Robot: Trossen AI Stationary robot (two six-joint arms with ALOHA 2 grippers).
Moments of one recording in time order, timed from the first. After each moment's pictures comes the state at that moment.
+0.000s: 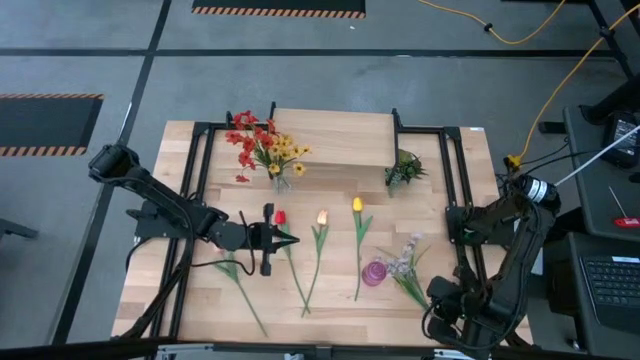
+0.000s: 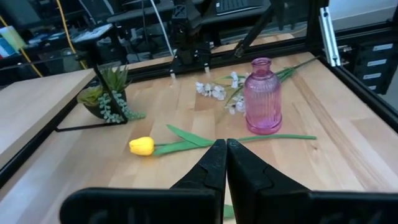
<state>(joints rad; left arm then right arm) -0.46 1.27 0.58 0.39 -0.53 0.01 1.14 1.62 1.29 -1.19 0.29 1.70</state>
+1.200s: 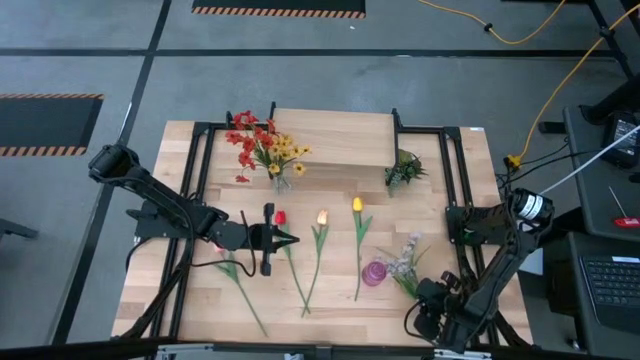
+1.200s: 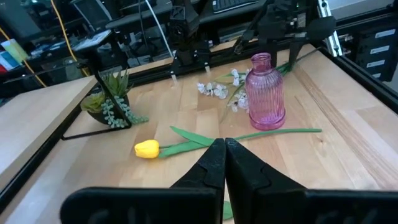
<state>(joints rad) -0.45 1.27 0.58 0.39 -0.53 0.08 1.14 1.75 0.97 -0.77 0.28 1.78</state>
